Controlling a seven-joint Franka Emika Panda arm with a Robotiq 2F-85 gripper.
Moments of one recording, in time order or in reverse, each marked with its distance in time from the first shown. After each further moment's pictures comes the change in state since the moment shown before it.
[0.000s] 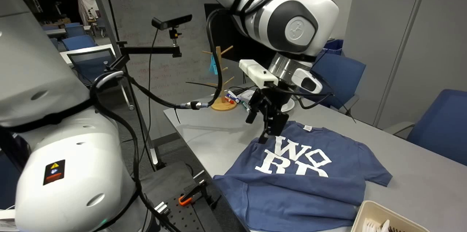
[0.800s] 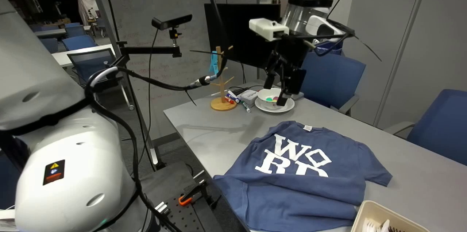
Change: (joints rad) arm 0.000 -0.061 0.004 0.188 0.000 -0.072 0.105
